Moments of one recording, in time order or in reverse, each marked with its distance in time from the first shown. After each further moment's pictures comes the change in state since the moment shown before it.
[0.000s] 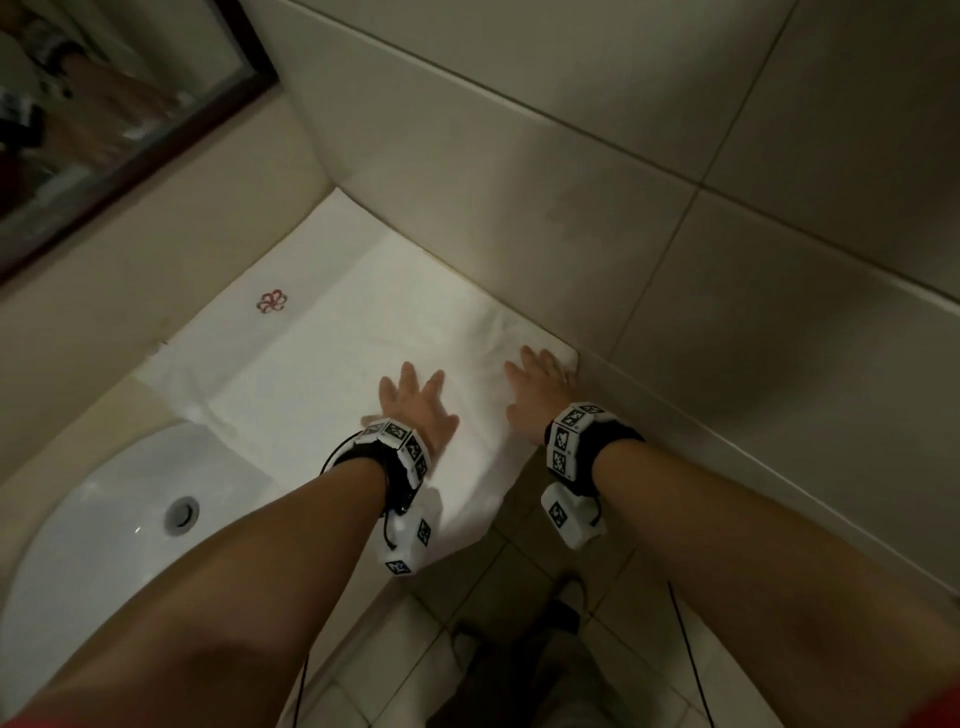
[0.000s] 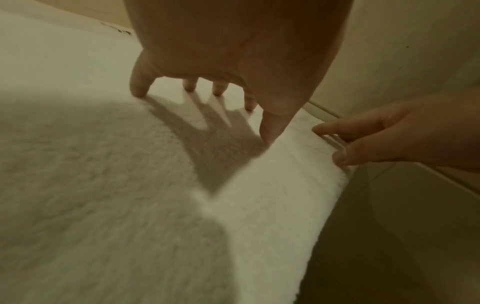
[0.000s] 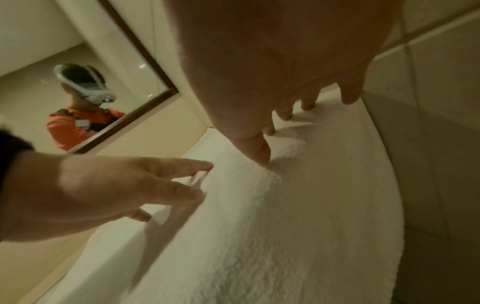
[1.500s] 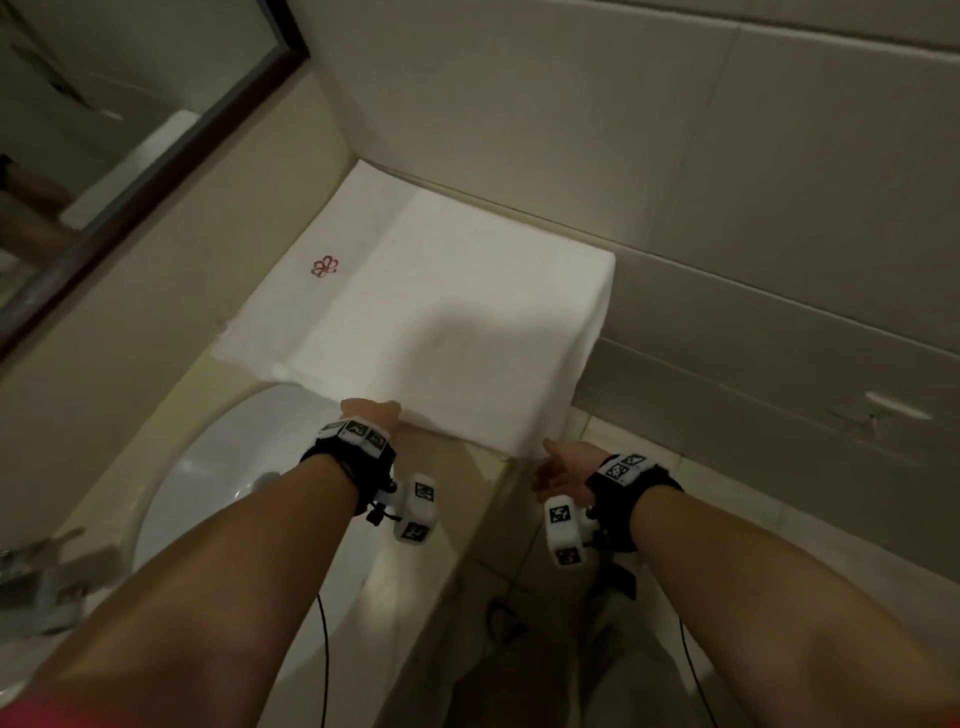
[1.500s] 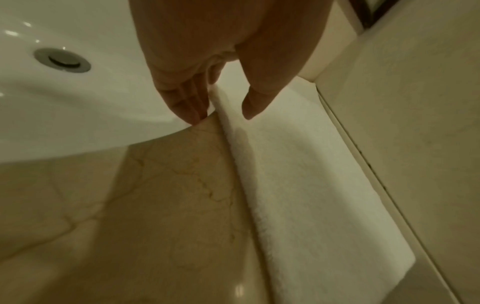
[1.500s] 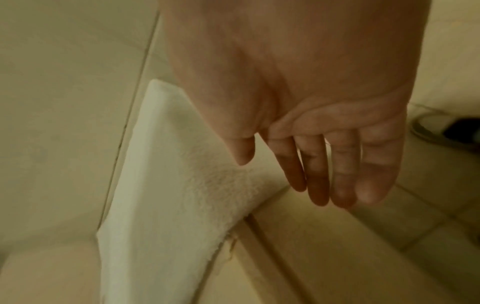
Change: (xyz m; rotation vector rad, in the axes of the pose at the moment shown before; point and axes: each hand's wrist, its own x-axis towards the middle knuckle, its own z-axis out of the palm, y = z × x) left_hand -0.043 -0.195 0.026 -0.749 0.028 -0.343; right_hand -0.122 -0.115 0.173 1.485 -0.250 0.705
